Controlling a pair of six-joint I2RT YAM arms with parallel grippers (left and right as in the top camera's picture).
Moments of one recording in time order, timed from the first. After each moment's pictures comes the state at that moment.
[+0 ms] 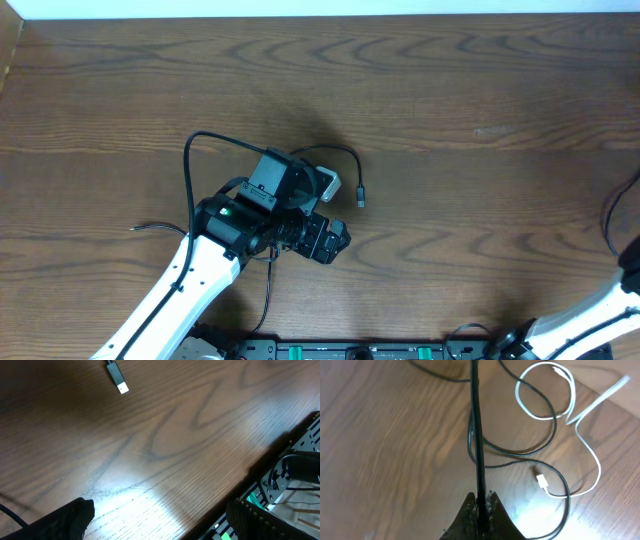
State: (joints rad) left arm -0.53 1.21 0.96 -0.89 0.42 -0.12; right arm -0.75 2.04 2.14 -1.22 0.05 0.30
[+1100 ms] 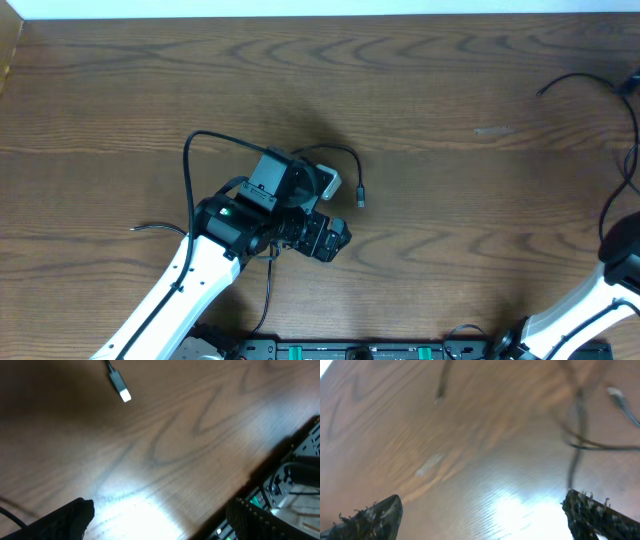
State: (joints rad) left arm -0.53 1.21 0.96 -0.86 0.40 -0.12; right arm -0.52 2.04 2.14 -1.36 -0.21 0.15
